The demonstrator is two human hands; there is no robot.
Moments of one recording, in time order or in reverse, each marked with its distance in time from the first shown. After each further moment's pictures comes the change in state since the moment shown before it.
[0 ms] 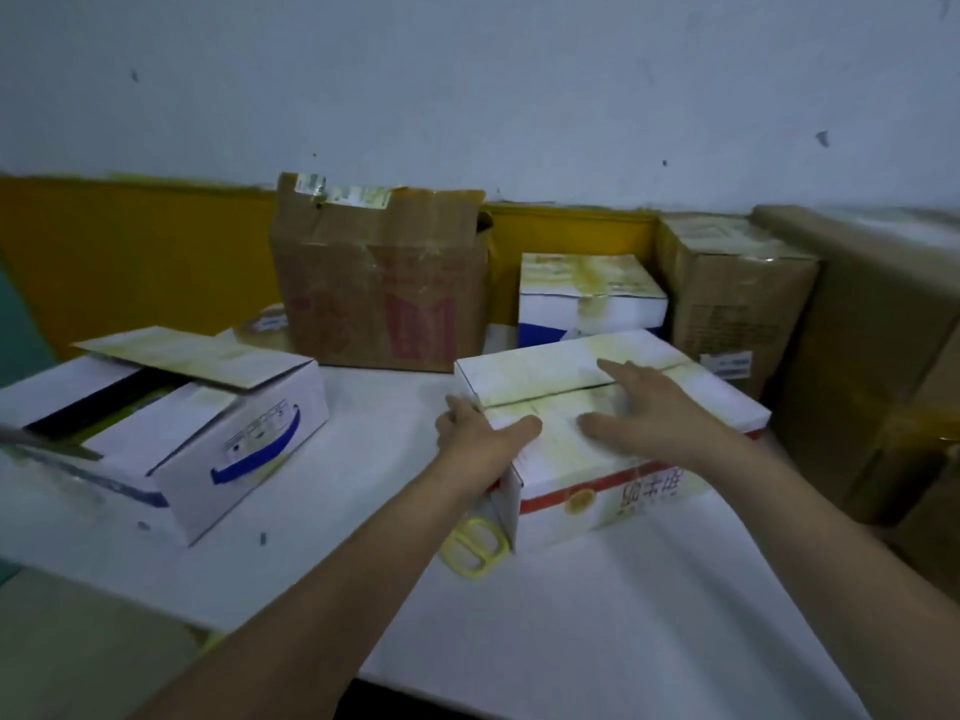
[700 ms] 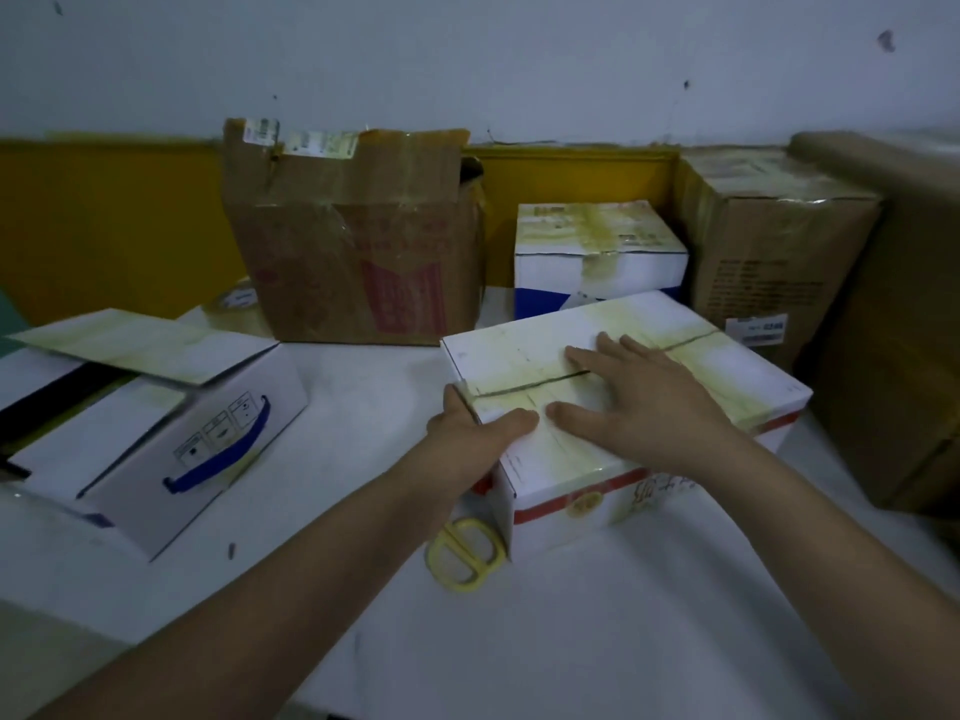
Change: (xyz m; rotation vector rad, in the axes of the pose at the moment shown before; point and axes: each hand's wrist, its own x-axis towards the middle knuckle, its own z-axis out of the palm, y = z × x) left_hand 0.013 -0.011 -0.006 -0.107 -0.125 -0.059; right_hand 0.008 -0.017 0.011 -0.189 -0.028 -0.060
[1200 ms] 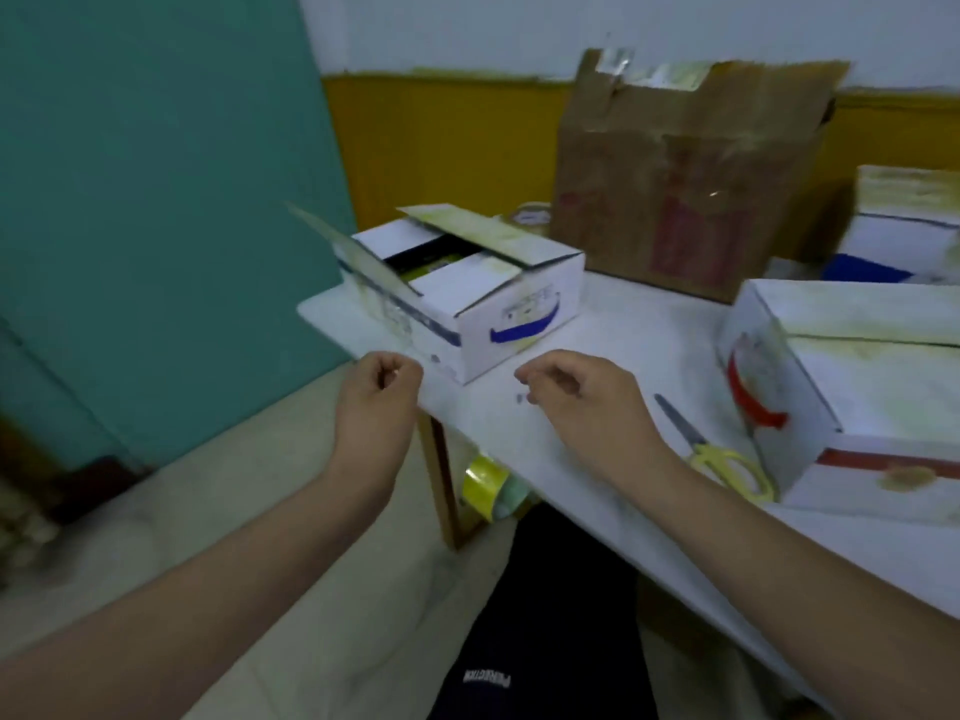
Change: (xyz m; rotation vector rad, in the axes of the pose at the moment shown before) left_hand -0.171 -0.114 -0.176 -0.133 0.985 0.140; right_hand -0.052 -0.230 0.104 0.879 0.007 -0.503
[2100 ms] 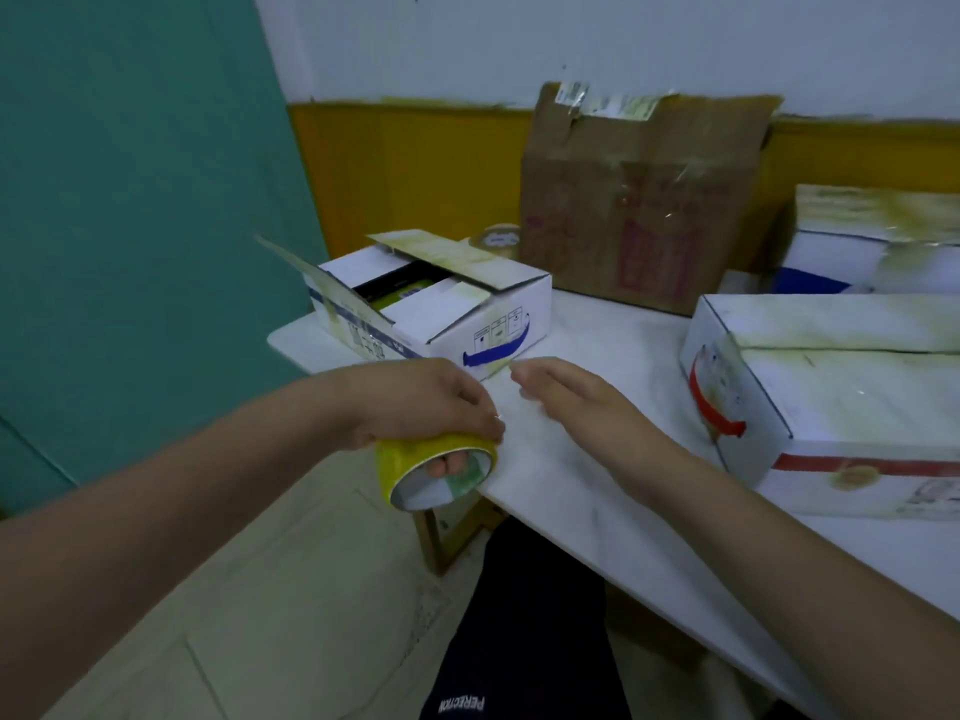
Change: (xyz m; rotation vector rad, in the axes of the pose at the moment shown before) left_hand 0.025 0.072 0.009 0.662 -0.990 -0.014; right_hand 0.008 -0.002 -0.026 0.231 -0.189 0.230
